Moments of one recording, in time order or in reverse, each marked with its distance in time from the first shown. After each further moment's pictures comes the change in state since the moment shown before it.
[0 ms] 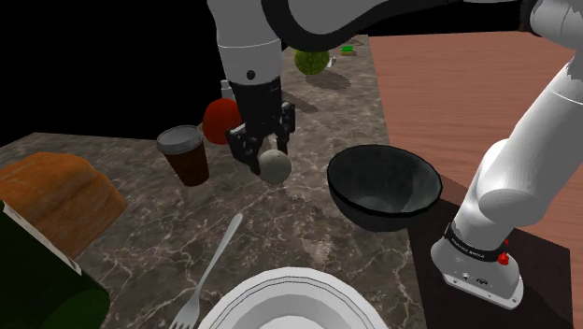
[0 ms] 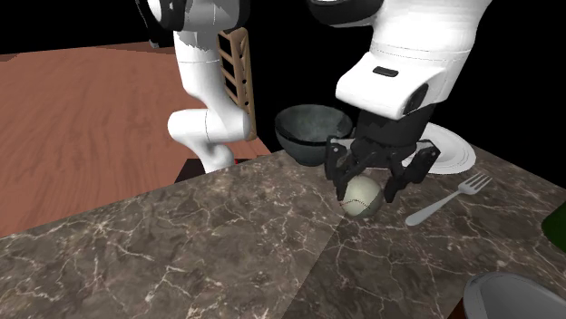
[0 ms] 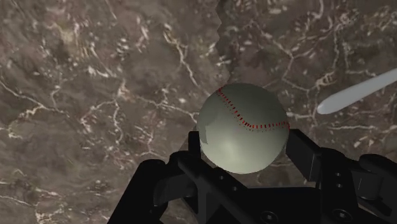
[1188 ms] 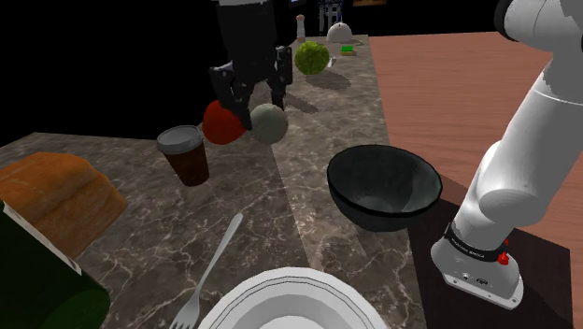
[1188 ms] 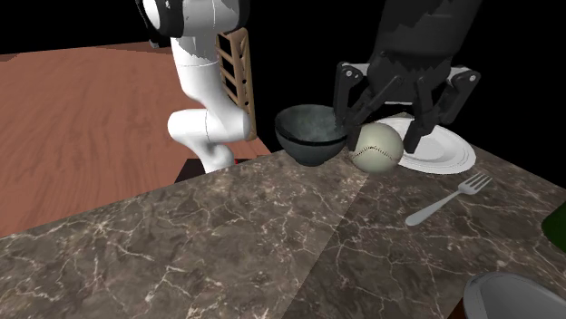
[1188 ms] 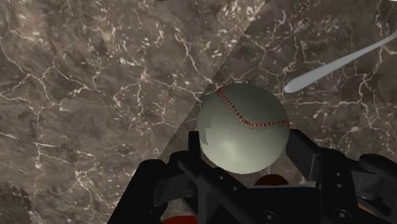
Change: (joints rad) arm 0.006 0.095 0.024 0.335 -0.057 -0.260 0.038
